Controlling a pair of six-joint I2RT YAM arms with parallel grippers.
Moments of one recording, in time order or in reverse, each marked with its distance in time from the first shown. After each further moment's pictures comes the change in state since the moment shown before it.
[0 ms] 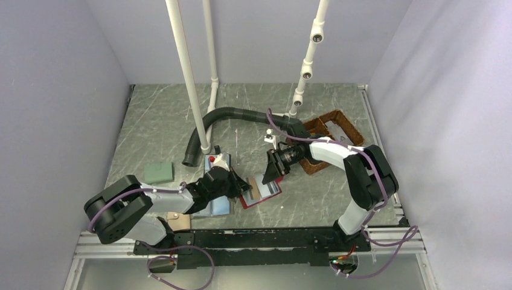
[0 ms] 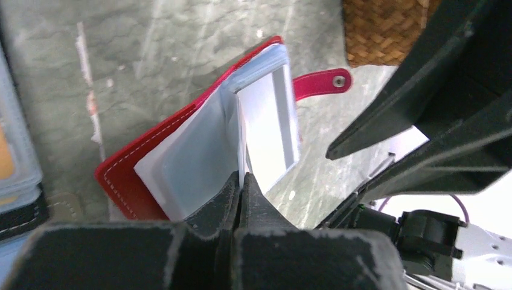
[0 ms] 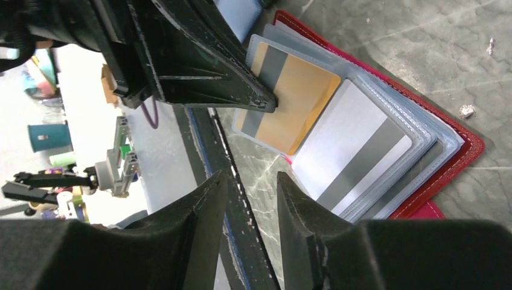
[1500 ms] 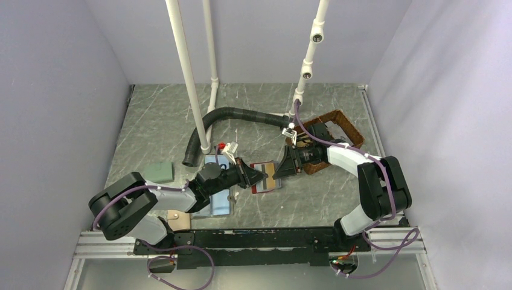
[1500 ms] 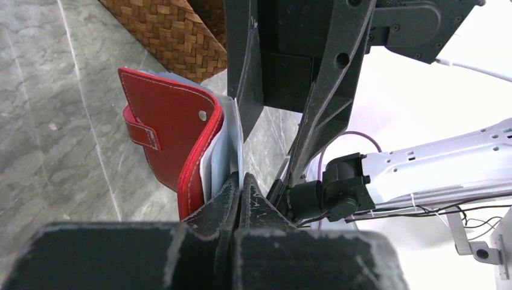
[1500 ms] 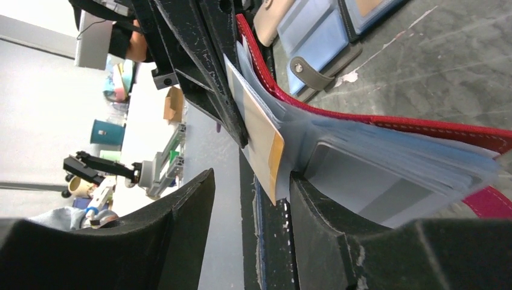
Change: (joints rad) left arm 0.001 0.036 -0.003 0.529 0.220 0.223; right arm -0.190 -0.131 -0.134 0.103 -0.383 -0.056
